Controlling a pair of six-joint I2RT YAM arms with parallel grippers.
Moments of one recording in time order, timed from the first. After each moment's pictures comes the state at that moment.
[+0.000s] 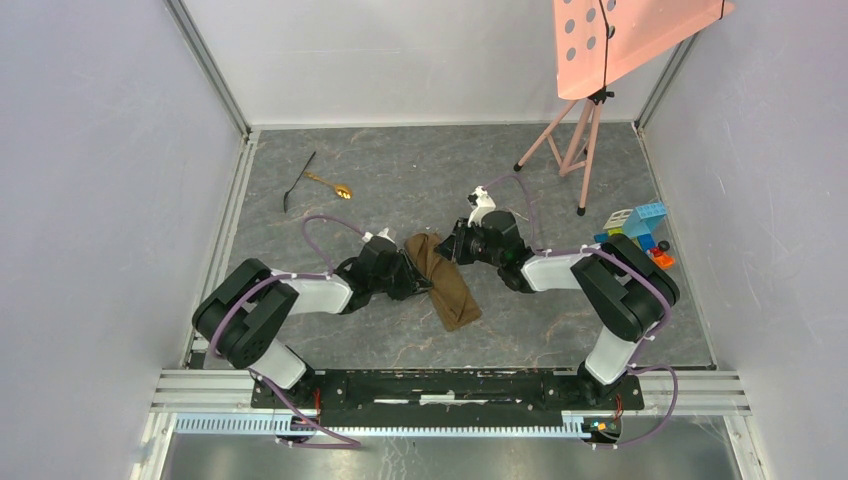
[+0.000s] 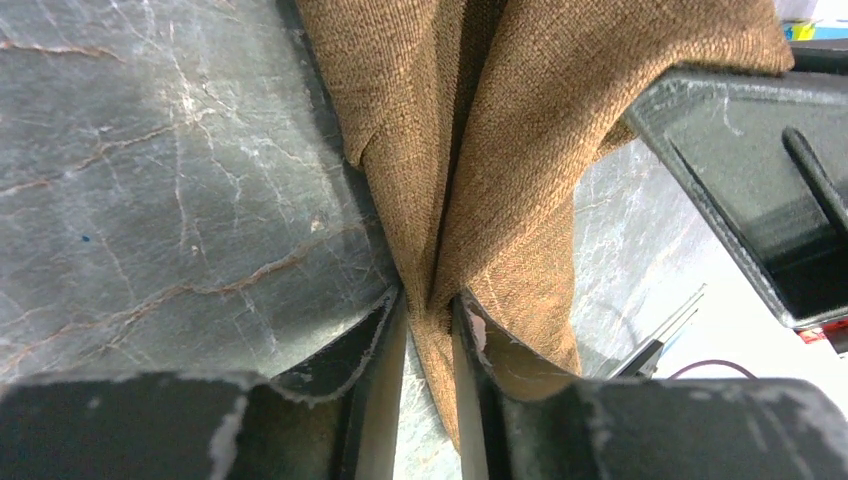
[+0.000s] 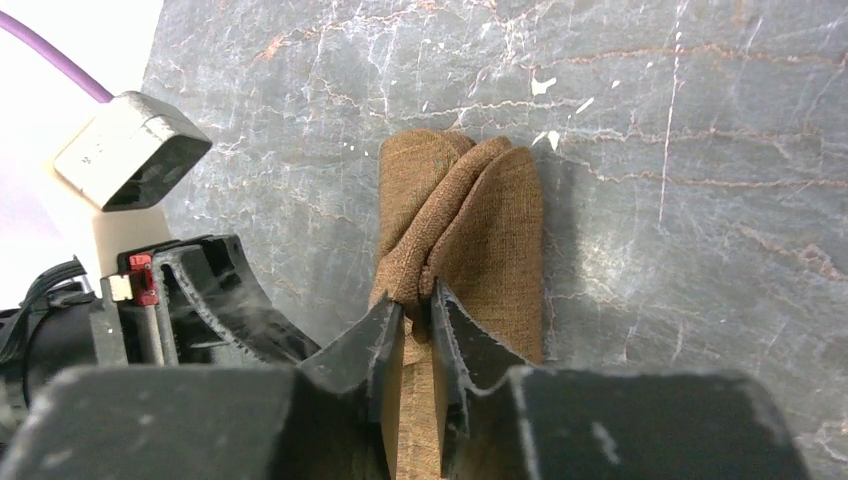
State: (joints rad) left arm -0.67 1.56 0.51 0.31 0.16 -1.05; right arm 0.64 1.73 0.70 0.62 -0.21 0.63
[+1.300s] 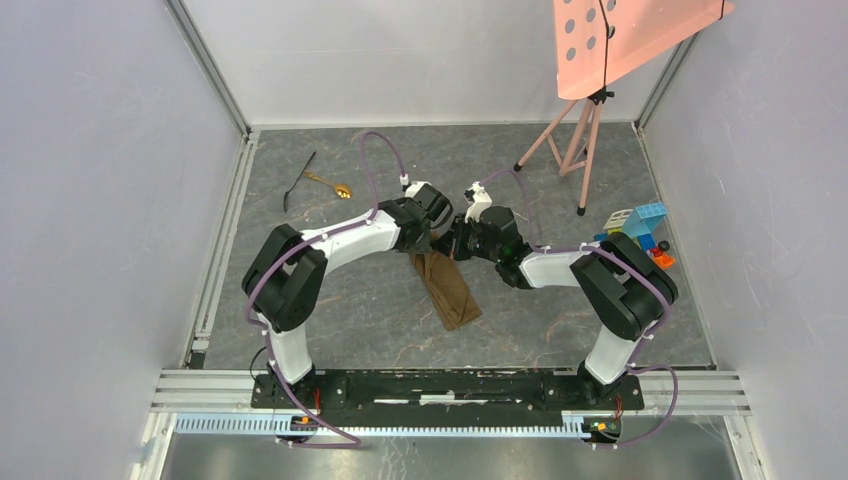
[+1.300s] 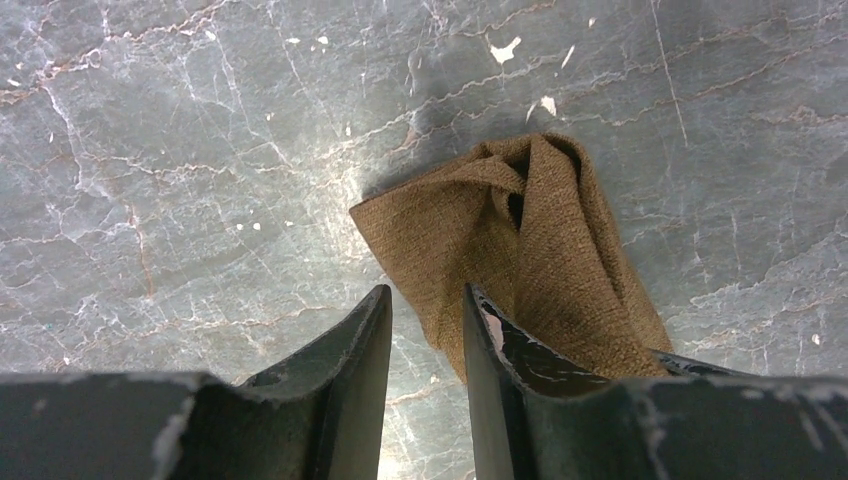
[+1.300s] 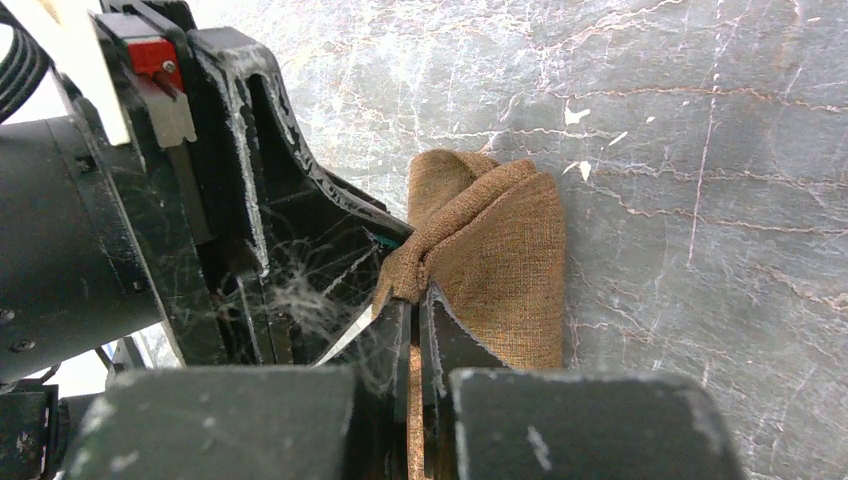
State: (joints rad) left arm -0.73 1.83 1.26 -0.55 -0.37 -0.59; right arm 0.64 1.74 0.73 0.61 -0.25 0.62
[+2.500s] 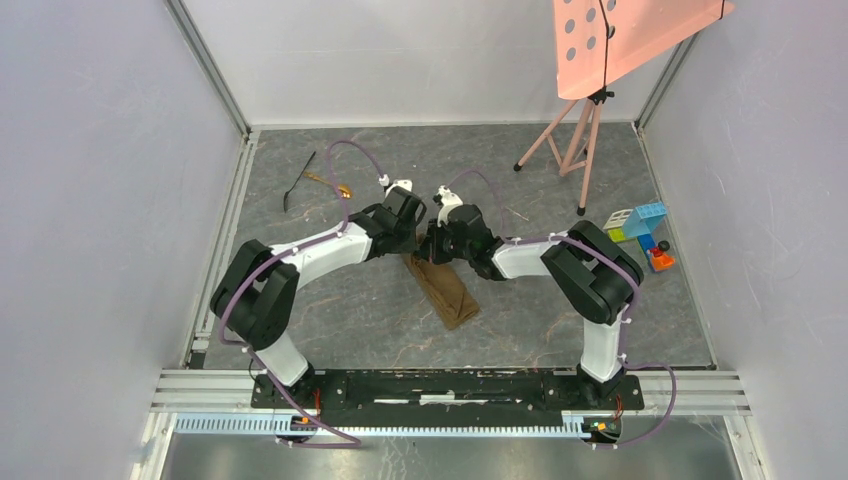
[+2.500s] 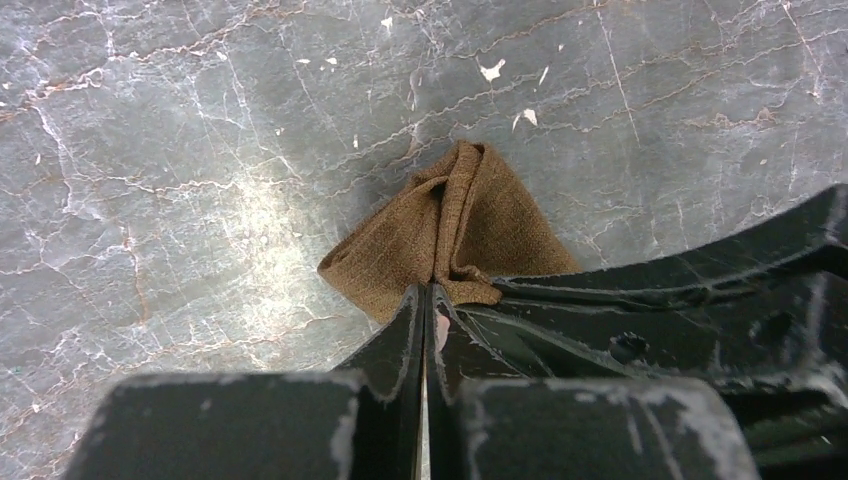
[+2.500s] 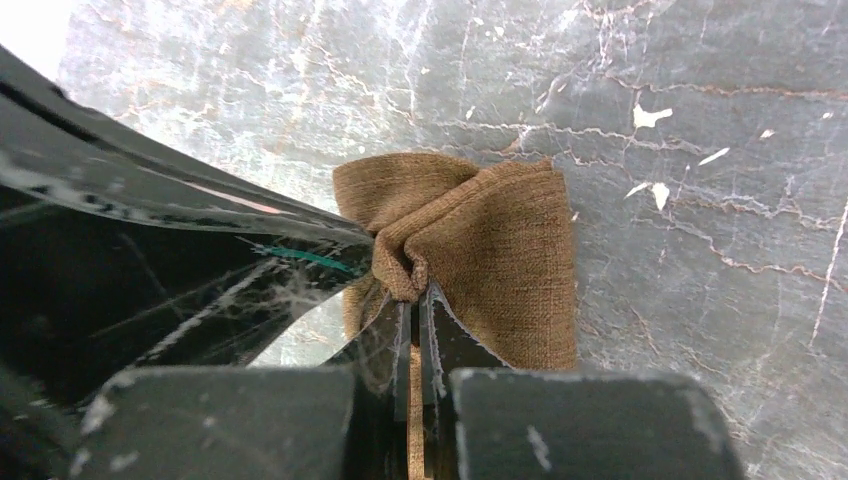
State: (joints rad) left arm -0.66 1.68 1.07 -0.33 -0.25 -0.55; right arm 0.73 1.90 0.93 0.45 -0.20 0.54
